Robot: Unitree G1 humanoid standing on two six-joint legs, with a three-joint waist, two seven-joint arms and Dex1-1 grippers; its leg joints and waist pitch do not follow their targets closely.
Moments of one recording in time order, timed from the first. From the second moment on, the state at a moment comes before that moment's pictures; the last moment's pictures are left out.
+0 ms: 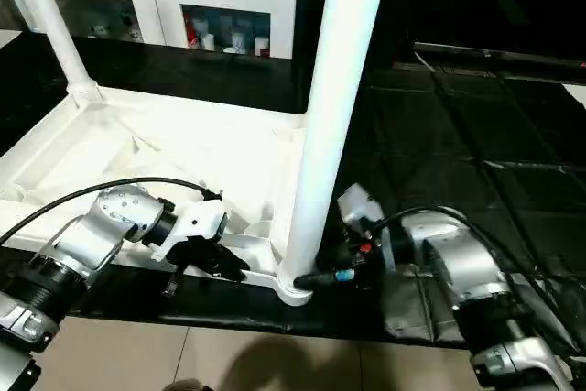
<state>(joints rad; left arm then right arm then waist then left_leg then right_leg) -0.60 0.46 -0.45 0.45 0.00 0.04 -1.48 -0.43 -0.51 0.24 0.34 0.31 0.26 1.54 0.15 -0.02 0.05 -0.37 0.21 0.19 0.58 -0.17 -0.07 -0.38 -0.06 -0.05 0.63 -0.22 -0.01</state>
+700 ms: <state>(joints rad) -0.60 0.43 -0.43 0.46 -0.01 0.14 -1.45 -0.34 -0.46 0.18 0.28 0.32 0.28 1.43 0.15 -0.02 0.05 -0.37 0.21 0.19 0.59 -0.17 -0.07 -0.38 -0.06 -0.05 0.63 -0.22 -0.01</state>
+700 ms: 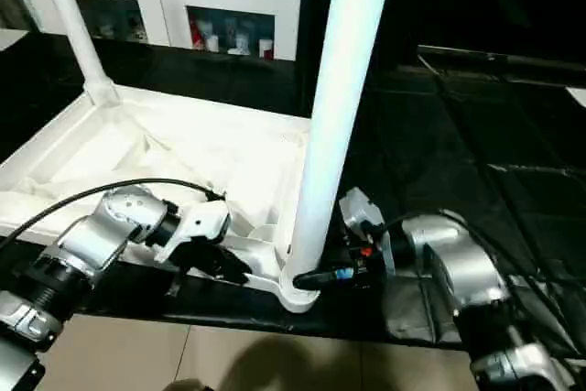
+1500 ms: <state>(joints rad) -0.61 0.15 -0.21 0.52 0.03 0.46 -0.80 -0.46 -0.06 0.00 0.34 0.09 0.39 0.39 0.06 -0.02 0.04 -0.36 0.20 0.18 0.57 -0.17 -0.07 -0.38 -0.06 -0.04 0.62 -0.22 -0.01</state>
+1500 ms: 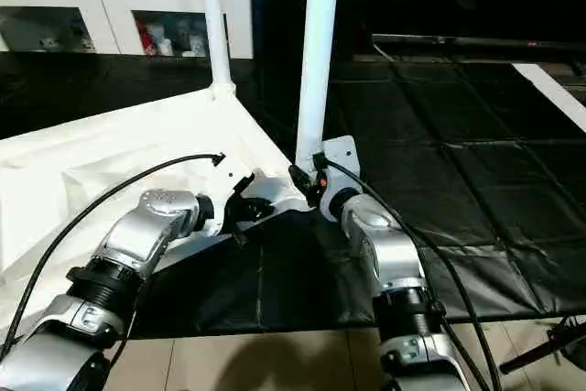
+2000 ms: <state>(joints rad) -0.60 0.29 -0.27 0.49 0.01 0.30 -1.06 -0.35 -0.26 0.04 0.24 0.21 0.37 0.81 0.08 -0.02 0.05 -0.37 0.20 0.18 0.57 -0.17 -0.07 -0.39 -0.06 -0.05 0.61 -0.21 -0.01</state>
